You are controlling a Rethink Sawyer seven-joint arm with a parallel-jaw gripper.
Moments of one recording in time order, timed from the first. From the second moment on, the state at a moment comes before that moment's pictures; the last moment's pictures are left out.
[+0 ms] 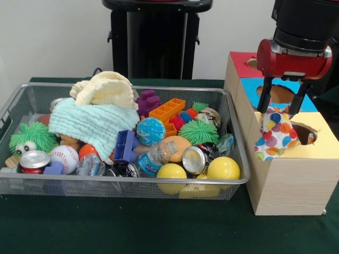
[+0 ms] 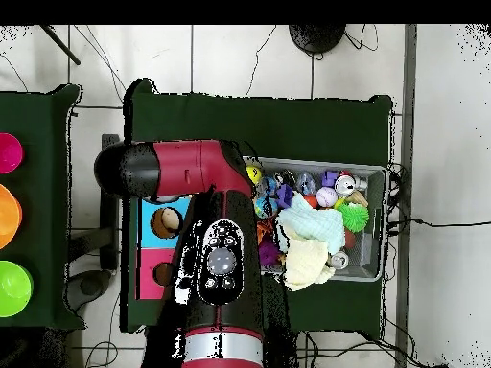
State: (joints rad) arm 0.08 -0.56 -0.09 1.27 -0.03 0.80 1.73
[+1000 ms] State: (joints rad) arm 0.08 -0.56 -0.09 1.27 -0.03 0.80 1.73
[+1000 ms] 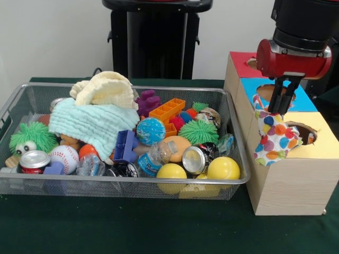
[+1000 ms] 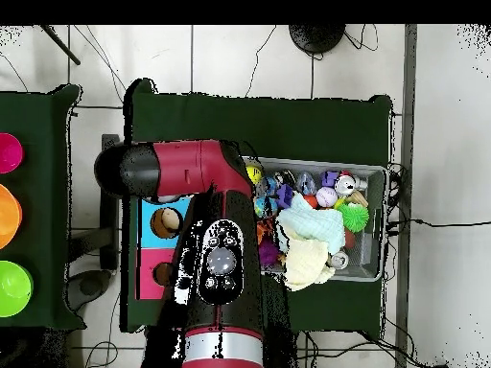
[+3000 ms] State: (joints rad) arm 0.22 -0.56 -0.09 1.32 0.05 0.80 1.75
